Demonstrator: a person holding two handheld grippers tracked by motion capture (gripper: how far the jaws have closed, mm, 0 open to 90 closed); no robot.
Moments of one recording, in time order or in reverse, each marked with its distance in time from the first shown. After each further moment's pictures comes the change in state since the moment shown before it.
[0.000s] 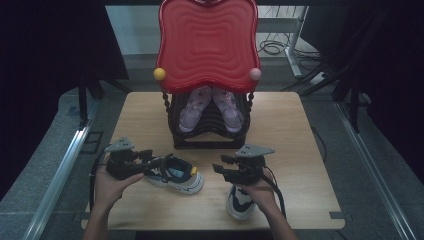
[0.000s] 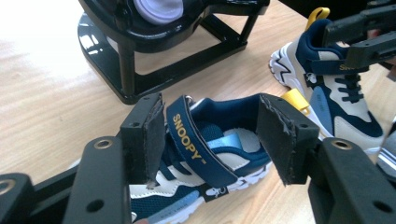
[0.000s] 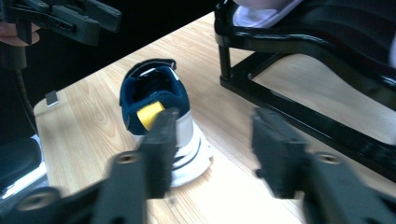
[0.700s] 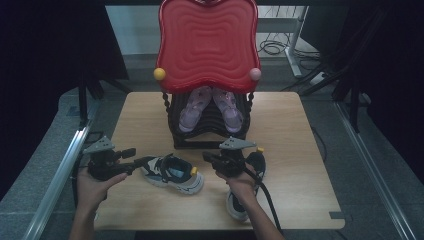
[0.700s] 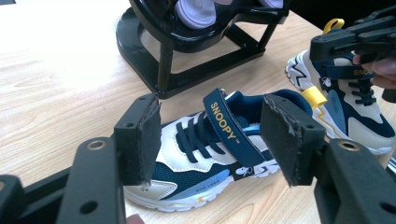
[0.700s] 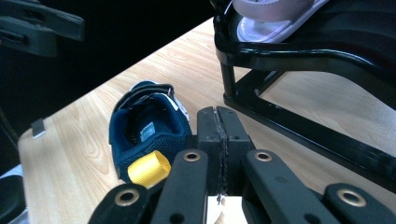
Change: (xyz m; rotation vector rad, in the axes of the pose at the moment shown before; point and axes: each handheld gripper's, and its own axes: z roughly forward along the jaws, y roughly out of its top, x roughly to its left) left arm 0.022 -0.011 -0.034 -0.042 0.039 -0.029; right arm 0.008 0.014 0.045 -0.019 -0.029 0.058
